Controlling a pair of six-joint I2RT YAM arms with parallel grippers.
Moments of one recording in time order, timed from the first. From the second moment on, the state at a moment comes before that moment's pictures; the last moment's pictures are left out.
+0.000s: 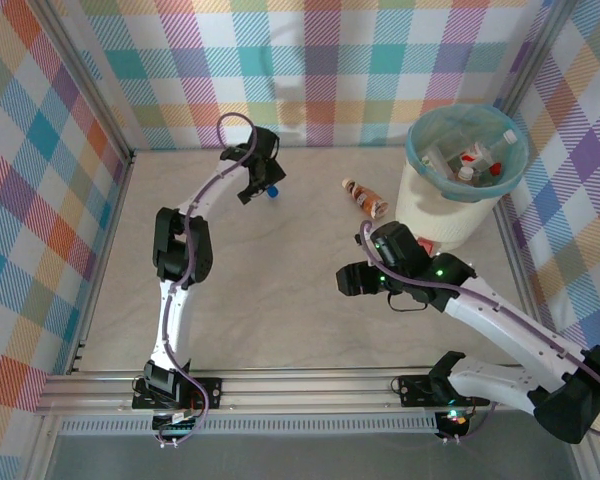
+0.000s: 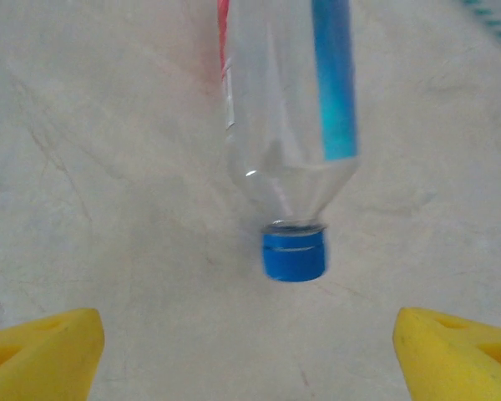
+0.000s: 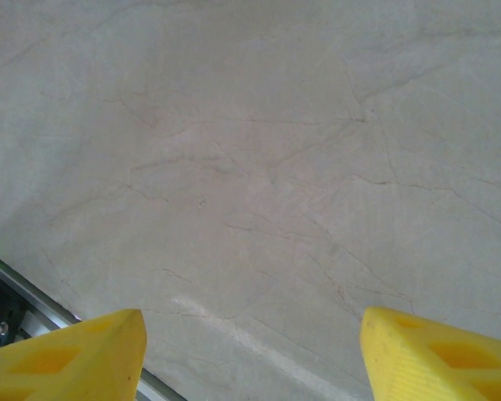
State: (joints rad) left arm -0.35 2.29 2.11 -0.86 -0.19 -0.93; right arm 0.75 1.05 0.95 -0.77 -0.11 0.44
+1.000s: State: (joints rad) left arm -0.30 2.62 2.43 -0.92 -0.02 -0.74; right arm 0.75 1.03 0.95 -0.78 -0.12 0.44
